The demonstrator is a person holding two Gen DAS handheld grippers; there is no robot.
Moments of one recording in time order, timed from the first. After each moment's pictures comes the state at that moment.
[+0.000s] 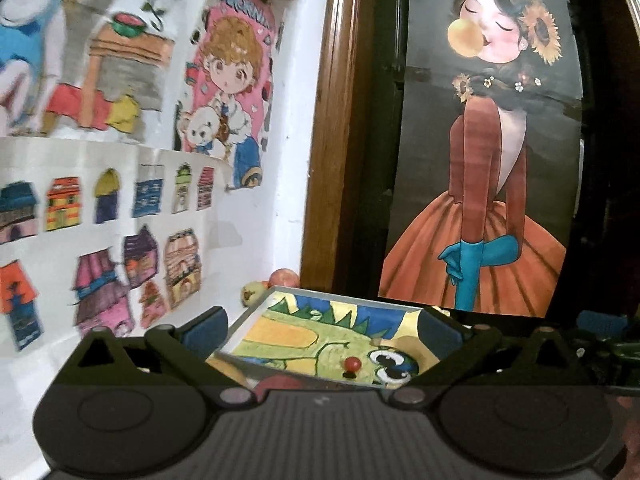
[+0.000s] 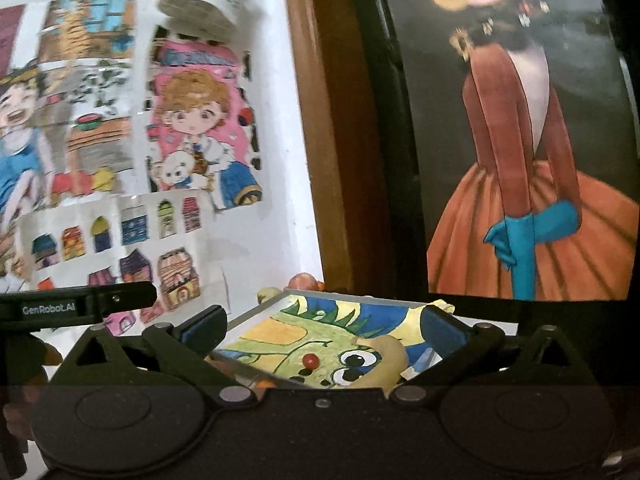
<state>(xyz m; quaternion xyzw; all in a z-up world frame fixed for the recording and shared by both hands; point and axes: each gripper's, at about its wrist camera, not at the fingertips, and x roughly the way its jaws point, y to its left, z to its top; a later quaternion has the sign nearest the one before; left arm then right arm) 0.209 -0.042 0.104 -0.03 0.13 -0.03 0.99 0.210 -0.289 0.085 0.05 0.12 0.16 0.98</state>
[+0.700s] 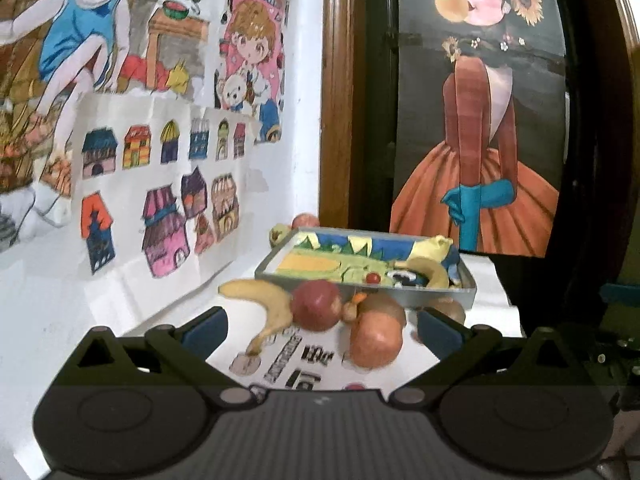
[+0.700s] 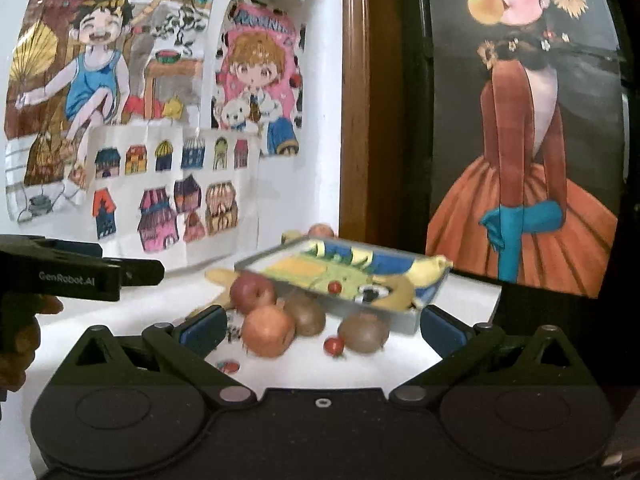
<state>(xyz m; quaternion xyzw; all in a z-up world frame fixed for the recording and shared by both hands) 0.113 -0.011 0.067 0.00 0.19 -0.03 0.98 0.094 -0.247 0.055 -0.02 0.16 0.15 0.98</state>
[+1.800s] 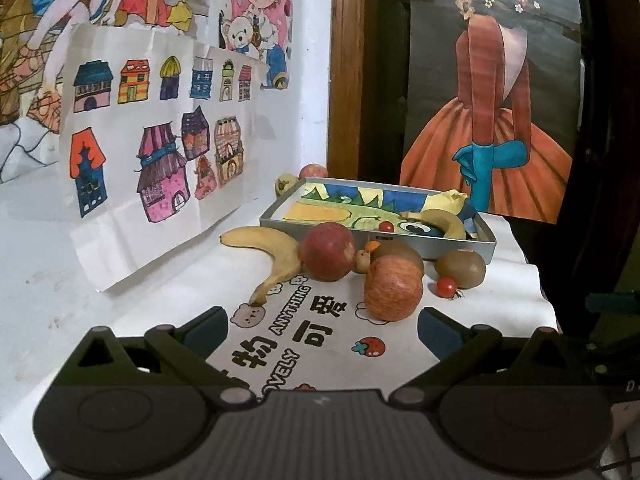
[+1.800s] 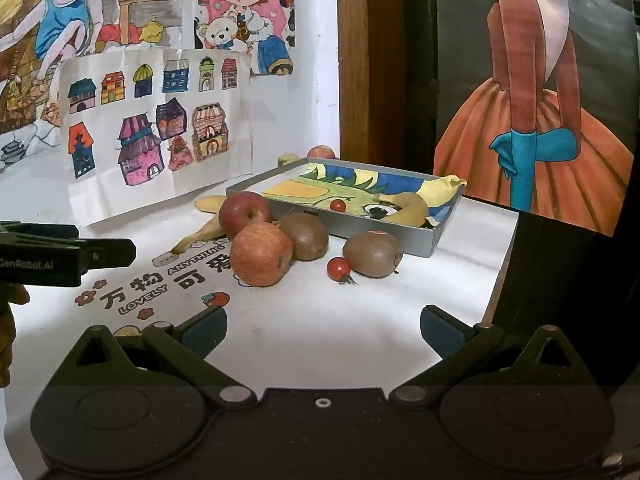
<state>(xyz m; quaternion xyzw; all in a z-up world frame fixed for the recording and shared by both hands) 0.135 -0.004 0.031 0.00 0.24 -0.02 0.97 0.140 -0.239 0.006 -0.01 0.25 0.15 0.96</state>
